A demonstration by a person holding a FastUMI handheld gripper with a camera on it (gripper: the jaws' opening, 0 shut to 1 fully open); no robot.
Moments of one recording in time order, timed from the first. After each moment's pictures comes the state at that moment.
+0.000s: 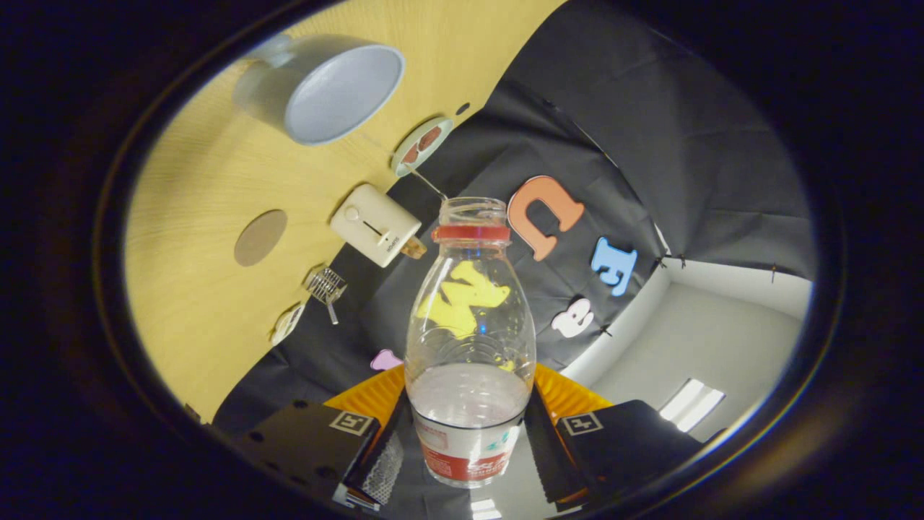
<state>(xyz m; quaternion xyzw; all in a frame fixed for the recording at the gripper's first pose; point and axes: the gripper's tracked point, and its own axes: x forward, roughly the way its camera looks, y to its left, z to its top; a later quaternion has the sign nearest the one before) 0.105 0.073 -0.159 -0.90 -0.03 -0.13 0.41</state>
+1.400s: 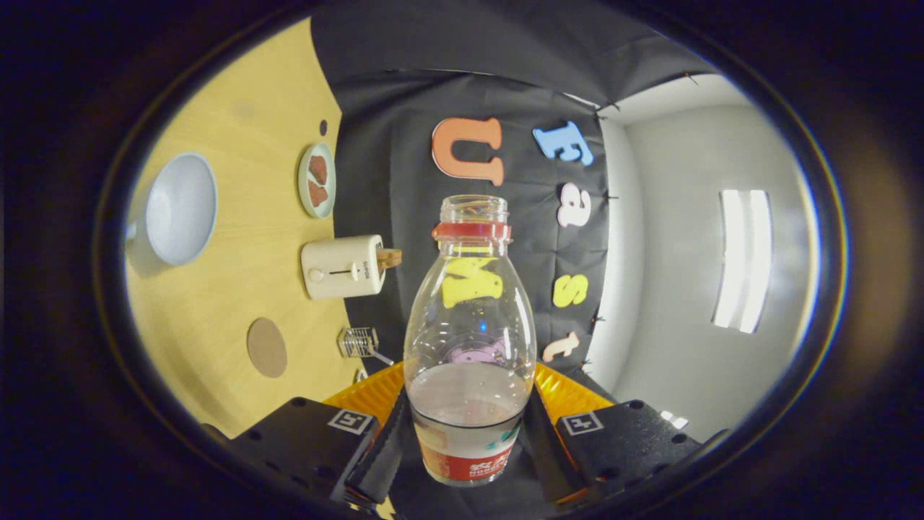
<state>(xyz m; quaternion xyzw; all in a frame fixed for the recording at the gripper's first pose) 0.105 0.037 -0.150 -0.65 -0.04 -0.17 0.74</state>
